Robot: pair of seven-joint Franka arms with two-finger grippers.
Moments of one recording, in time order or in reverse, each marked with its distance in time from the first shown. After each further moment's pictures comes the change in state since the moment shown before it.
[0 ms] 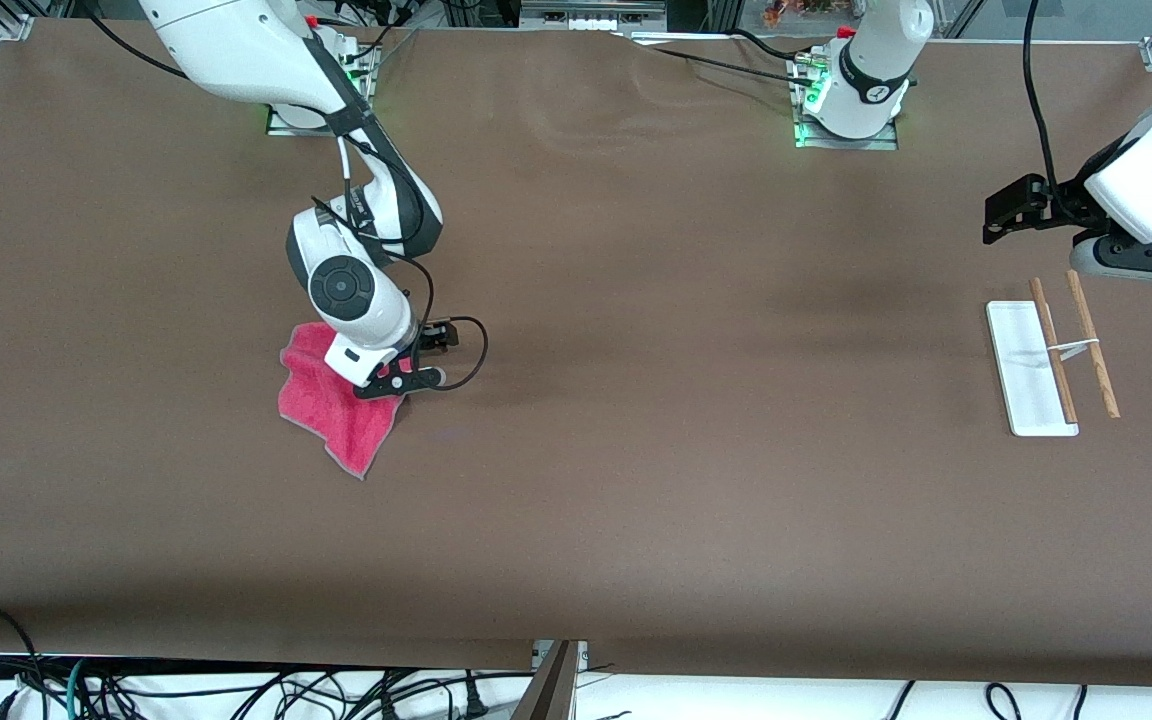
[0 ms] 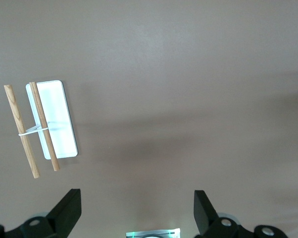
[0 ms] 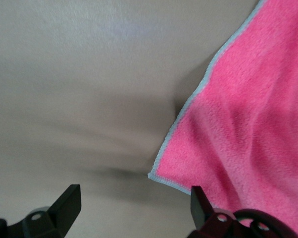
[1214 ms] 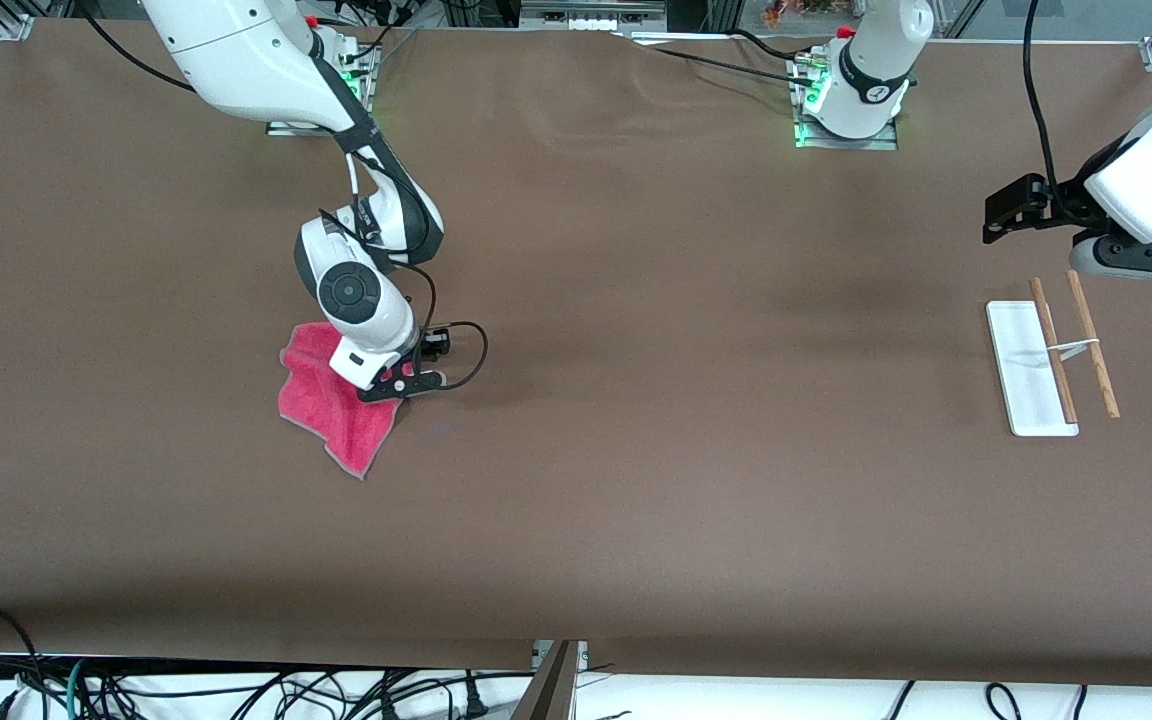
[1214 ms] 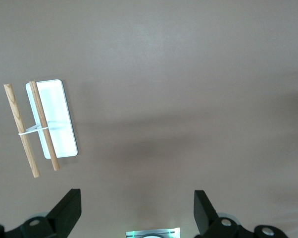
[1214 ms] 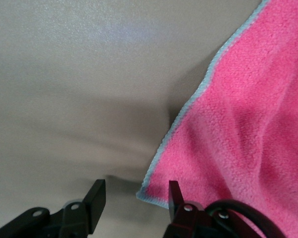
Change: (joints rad) left arm 0.000 0.000 0.000 0.000 0.000 -0.003 0.000; right arm 0.001 0.044 -0.010 -0.016 -0.029 0.076 0.000
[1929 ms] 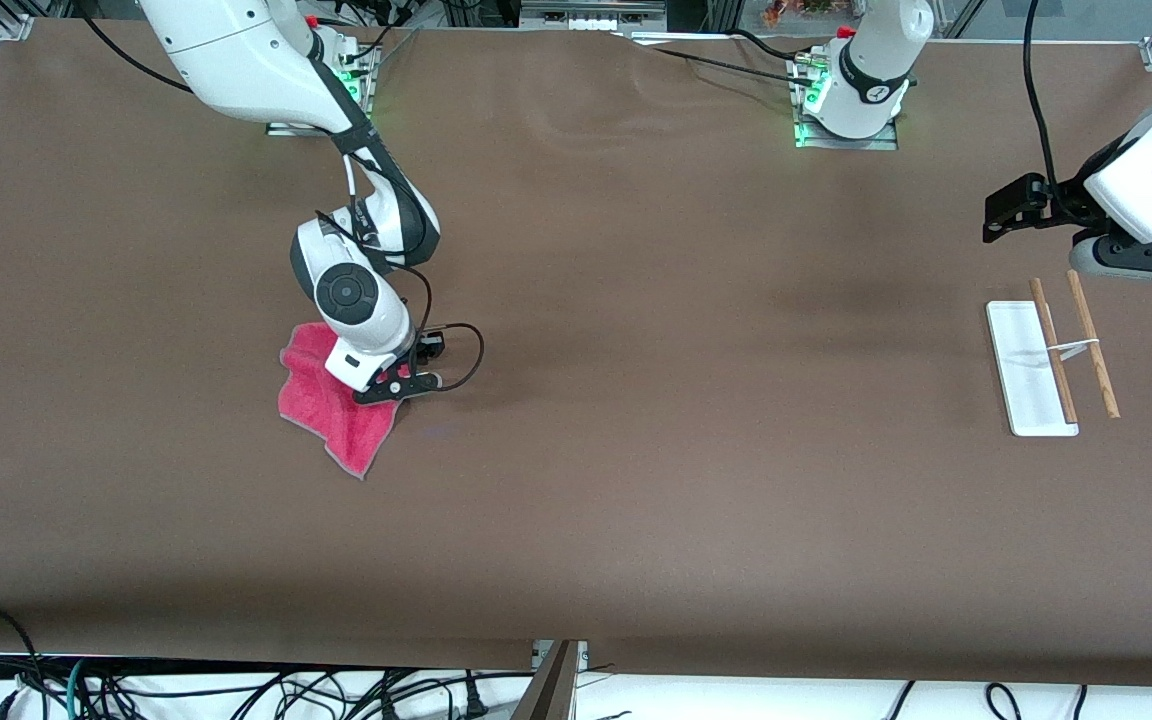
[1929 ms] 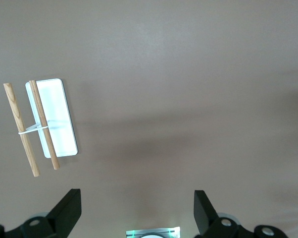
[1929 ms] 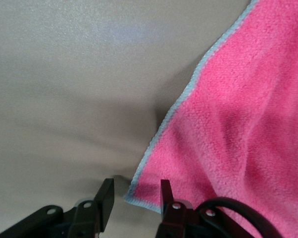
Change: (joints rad) left arm 0.000 0.000 0.000 0.000 0.000 -0.003 0.000; right arm 0.000 0.000 -0.012 0.000 -0.022 0.000 -0.001
